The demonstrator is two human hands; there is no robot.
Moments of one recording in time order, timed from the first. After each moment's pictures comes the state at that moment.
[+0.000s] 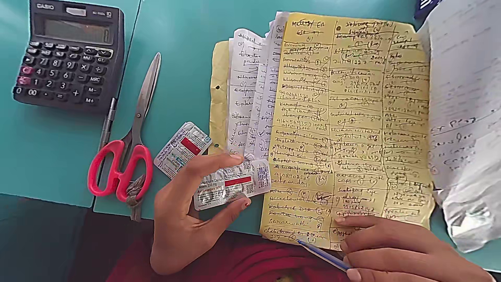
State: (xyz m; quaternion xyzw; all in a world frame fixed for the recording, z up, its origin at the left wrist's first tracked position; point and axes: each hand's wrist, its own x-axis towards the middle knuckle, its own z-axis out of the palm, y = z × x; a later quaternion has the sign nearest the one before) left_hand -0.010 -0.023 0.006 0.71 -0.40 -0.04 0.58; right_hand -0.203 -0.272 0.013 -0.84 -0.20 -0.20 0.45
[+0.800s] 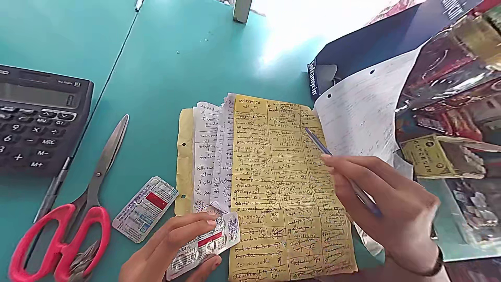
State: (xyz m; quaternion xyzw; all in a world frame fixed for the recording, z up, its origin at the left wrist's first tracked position) left_hand -0.003 -0.021 0.005 0.68 -0.46 -0.11 0.56; right_hand -0.150 -0.327 0.074 -0.96 0.02 -0.26 0.06
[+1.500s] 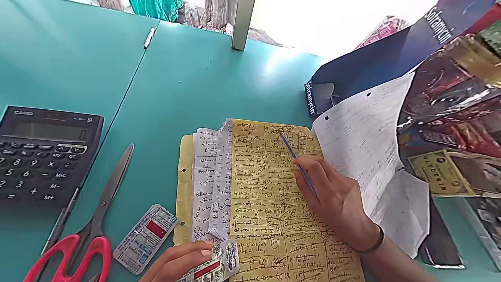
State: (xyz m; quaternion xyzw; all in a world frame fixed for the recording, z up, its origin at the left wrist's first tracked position) left_hand -0.001 -0.022 0.008 0.68 -0.46 -0.13 0.56; right_hand -0.100 -0.339 0.029 -0.97 0.05 -0.25 -0.01
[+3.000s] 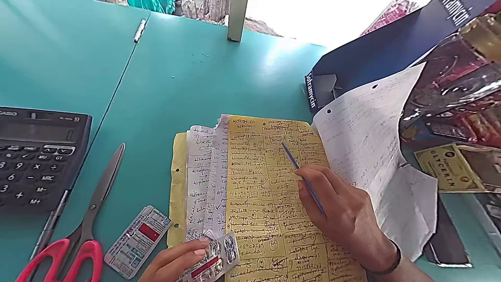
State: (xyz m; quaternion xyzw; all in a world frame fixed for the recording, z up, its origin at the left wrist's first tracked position) left_hand -0.001 -0.022 0.009 0.67 -0.47 -0.15 0.56; right_hand -0.115 -0.328 0.034 -0.97 0.06 -0.24 -0.01
